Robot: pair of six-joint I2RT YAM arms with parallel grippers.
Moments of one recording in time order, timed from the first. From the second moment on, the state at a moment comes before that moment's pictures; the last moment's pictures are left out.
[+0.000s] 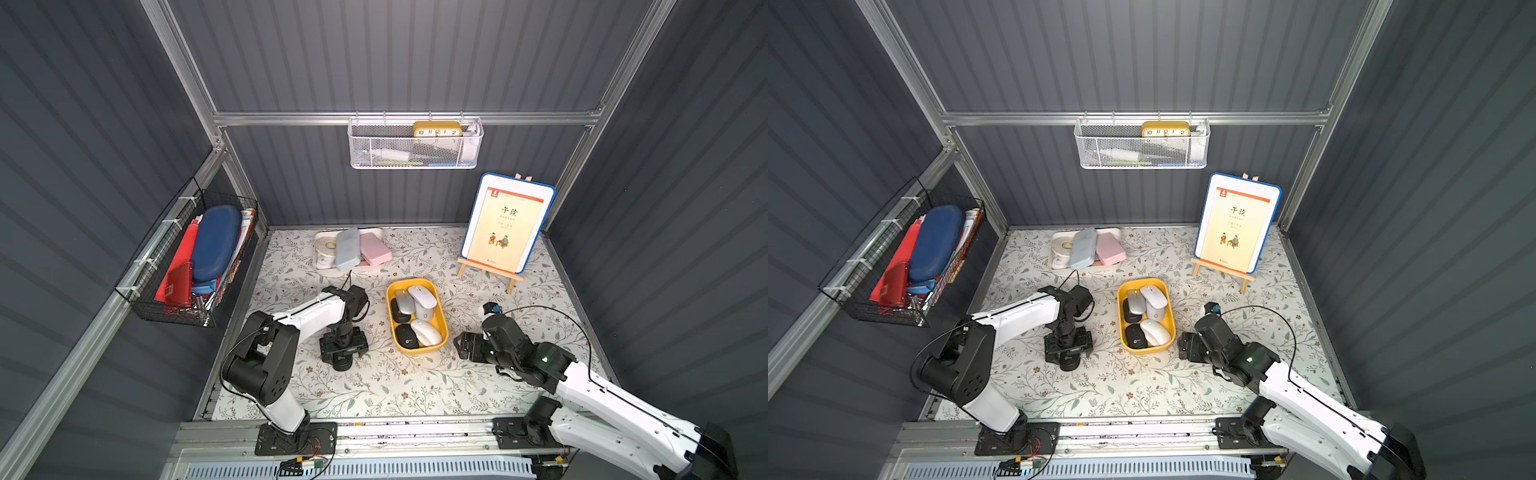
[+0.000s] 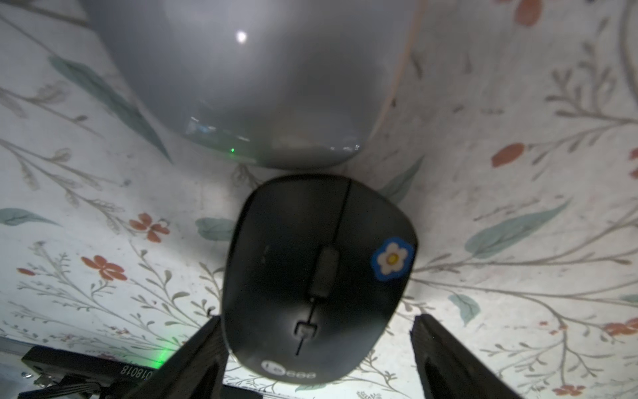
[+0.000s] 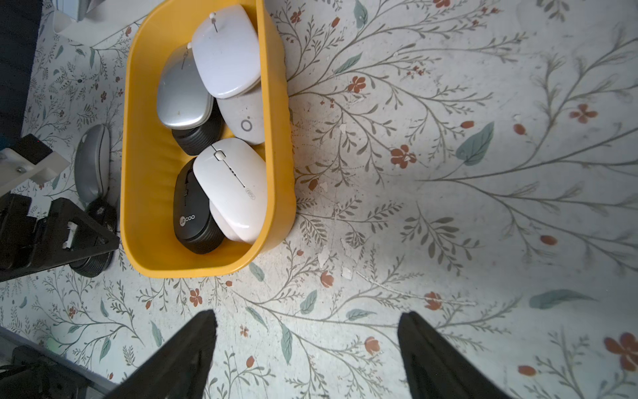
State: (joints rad) left arm -0.50 1.67 0.99 -1.05 0.07 -0.70; right arm 0.71 0.83 0.57 -0.60 0.11 0.75
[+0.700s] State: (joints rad) left arm -0.50 1.73 1.01 -1.02 0.14 -0.67; right arm 0.71 0.79 0.57 -0.62 0.14 0.75
